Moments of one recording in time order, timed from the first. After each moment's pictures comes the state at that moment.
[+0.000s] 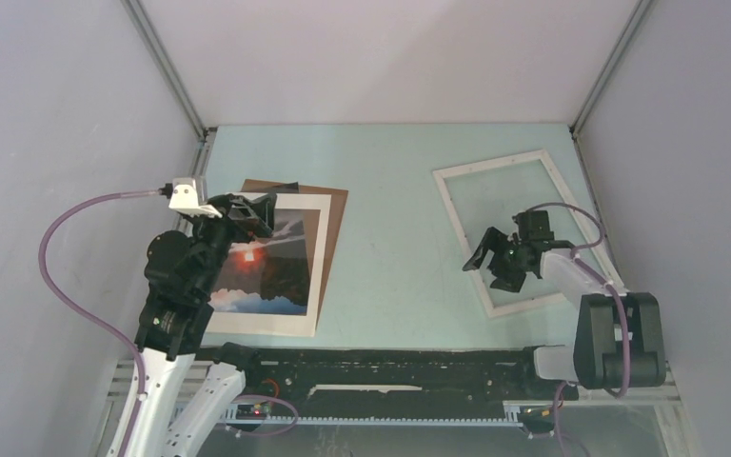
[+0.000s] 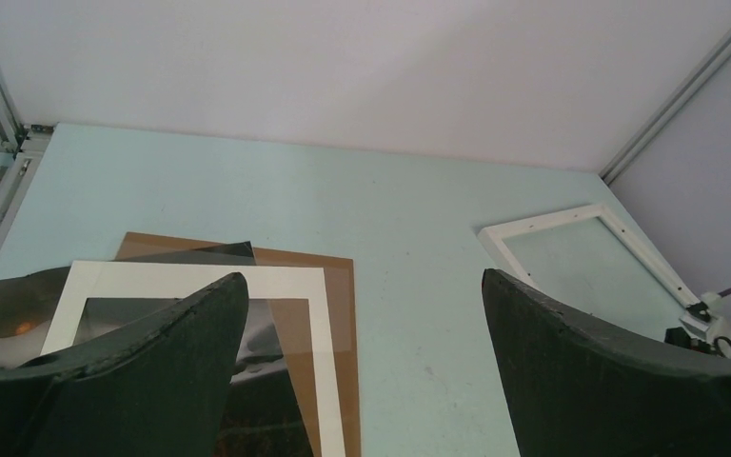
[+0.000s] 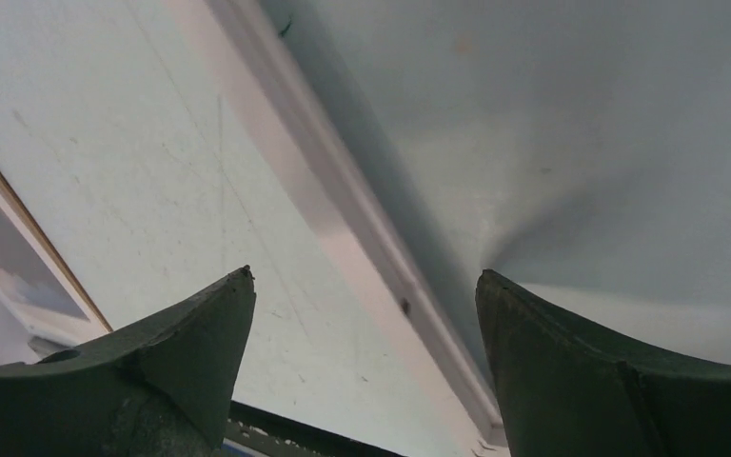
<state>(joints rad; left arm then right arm) -0.25 0.56 0.89 -0.30 -0.05 -0.27 0.00 1.30 0.63 -0.43 -0.33 0.54</state>
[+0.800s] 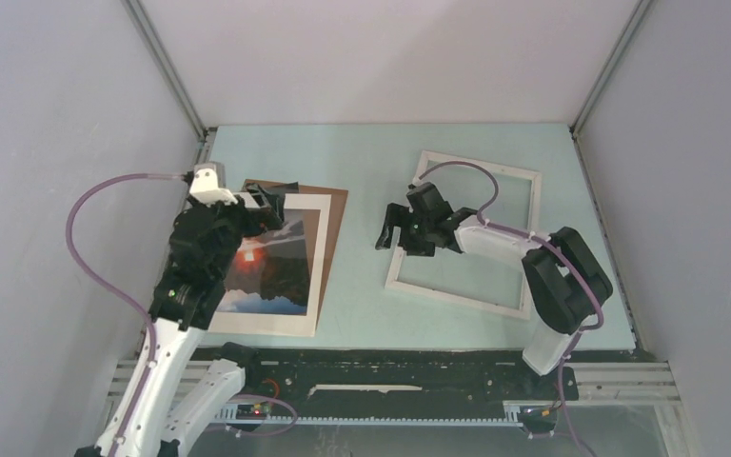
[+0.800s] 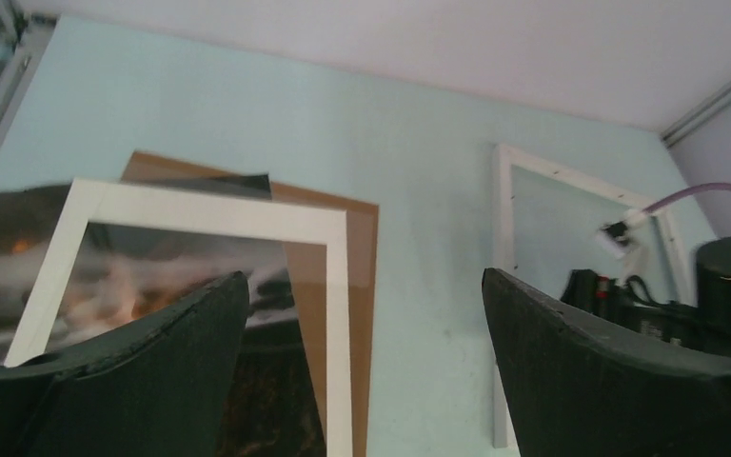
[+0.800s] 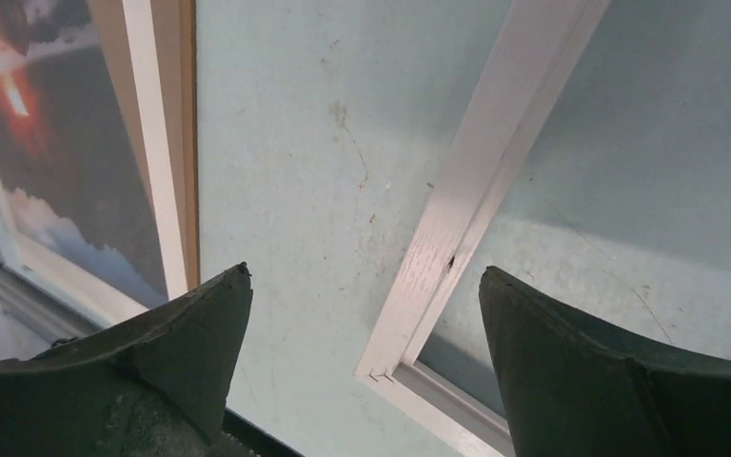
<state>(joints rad) -0.26 0.67 0.89 -0.32 -0.10 -0.31 0.61 1.75 1.07 -0.21 -0.19 0.75</state>
